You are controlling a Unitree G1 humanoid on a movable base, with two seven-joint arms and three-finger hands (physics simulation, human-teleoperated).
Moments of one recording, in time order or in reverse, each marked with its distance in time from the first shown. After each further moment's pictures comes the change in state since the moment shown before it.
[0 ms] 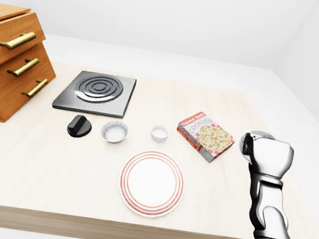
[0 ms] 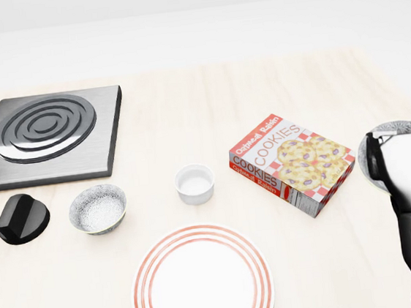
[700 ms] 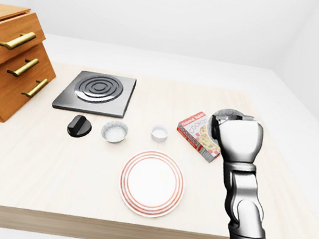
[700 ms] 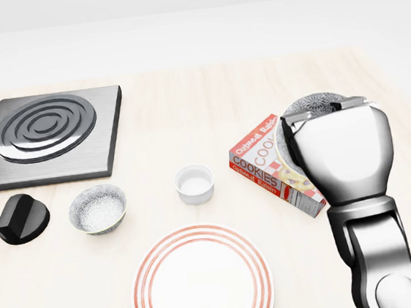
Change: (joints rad) left arm -0.002 0.003 -0.004 0.006 -0.003 0.000 0.002; right arm -0.033 0.190 0.137 -0.341 -0.204 -0.065 0.194
